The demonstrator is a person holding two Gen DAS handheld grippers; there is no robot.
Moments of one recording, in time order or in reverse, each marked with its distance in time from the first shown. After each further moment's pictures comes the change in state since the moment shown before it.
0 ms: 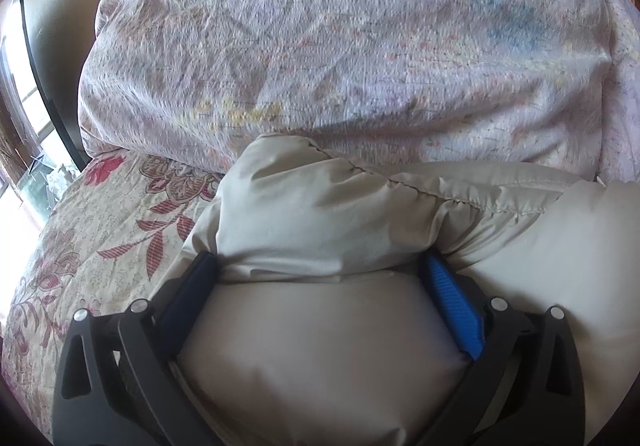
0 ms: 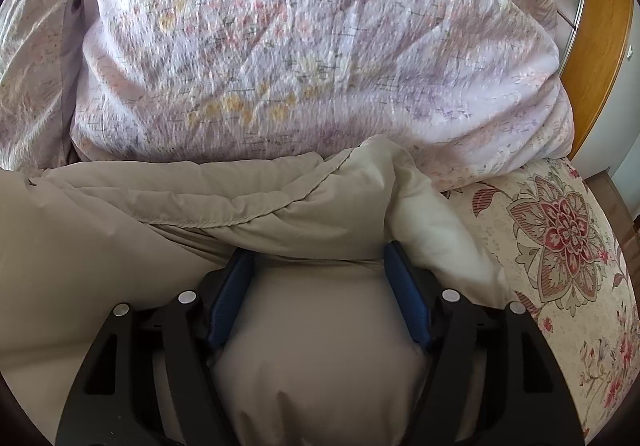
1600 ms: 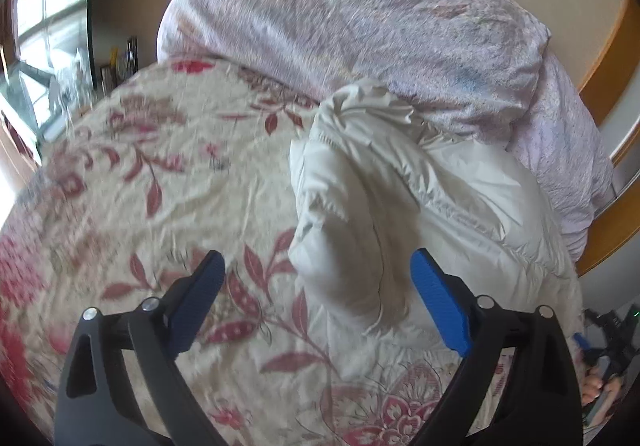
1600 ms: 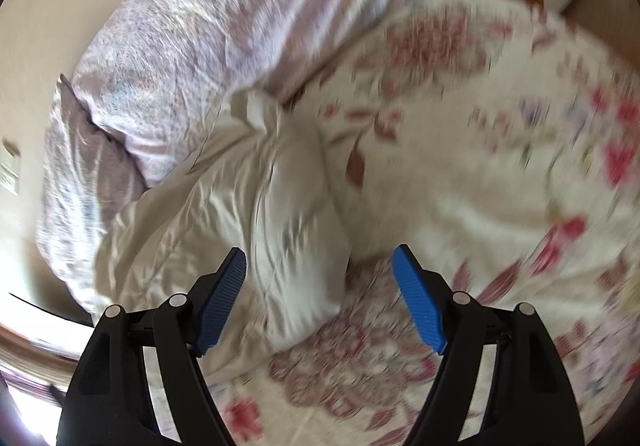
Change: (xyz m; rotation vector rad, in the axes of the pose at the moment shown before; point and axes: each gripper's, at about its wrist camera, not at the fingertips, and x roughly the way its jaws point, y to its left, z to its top) left arm -0.143 0.136 -0.106 -0.265 0.083 -0.288; right arm -0.126 -0.148 -0.111 0.606 0.155 0.372
